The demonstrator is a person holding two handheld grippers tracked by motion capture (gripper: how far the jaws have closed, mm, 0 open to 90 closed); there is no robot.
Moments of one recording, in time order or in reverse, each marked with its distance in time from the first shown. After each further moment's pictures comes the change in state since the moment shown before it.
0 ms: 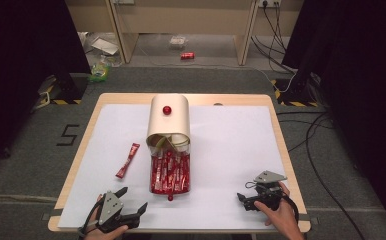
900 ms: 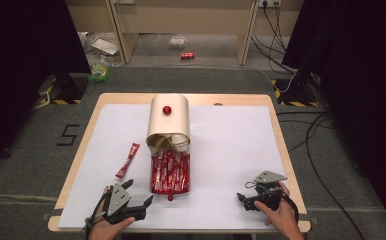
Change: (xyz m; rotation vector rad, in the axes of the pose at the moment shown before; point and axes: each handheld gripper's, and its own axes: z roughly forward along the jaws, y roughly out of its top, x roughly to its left) left arm -0.004 0.021 0.018 -0.003 0.006 0.032; right arm 0.000 0.000 0.000 0.001 -0.001 0.001
